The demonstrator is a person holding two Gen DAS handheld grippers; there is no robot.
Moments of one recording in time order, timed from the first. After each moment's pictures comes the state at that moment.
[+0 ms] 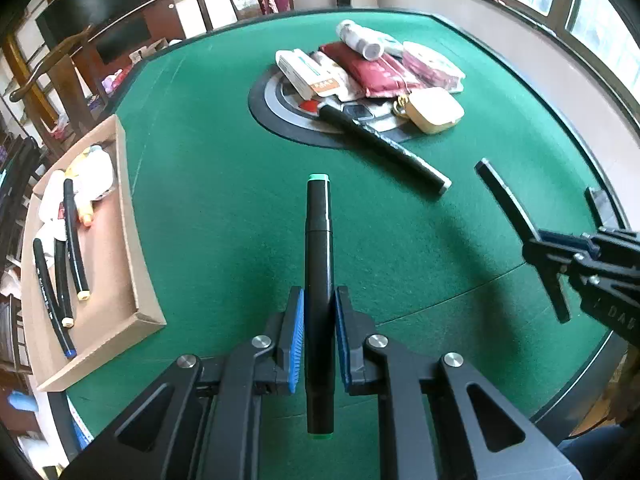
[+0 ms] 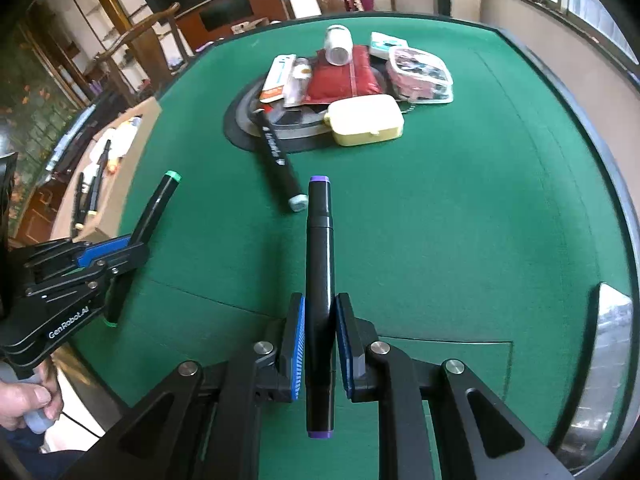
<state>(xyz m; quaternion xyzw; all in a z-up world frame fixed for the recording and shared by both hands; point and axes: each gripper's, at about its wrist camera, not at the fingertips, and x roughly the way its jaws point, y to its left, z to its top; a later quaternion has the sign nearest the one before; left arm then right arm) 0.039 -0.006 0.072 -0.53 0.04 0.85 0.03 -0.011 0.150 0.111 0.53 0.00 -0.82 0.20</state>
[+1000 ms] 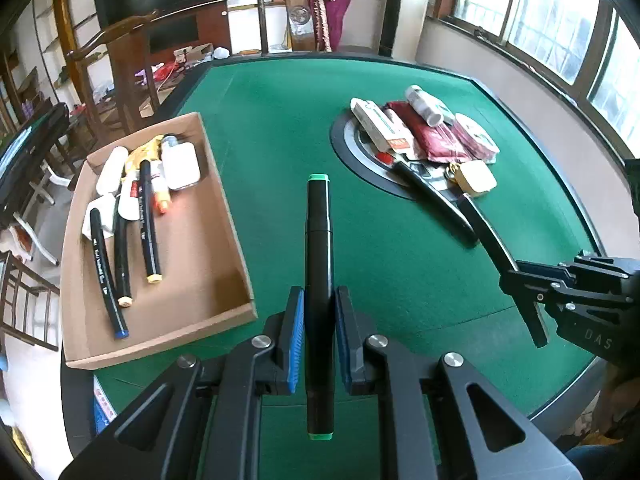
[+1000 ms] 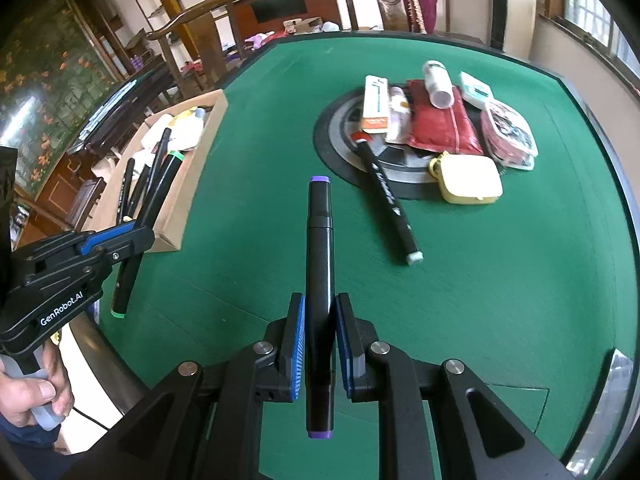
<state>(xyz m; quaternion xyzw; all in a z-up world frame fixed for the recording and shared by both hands) 0.069 -0.086 0.116 -0.48 -0.04 0.88 -0.02 -0.012 0.066 0.147 0.52 0.04 -0.81 0.26</state>
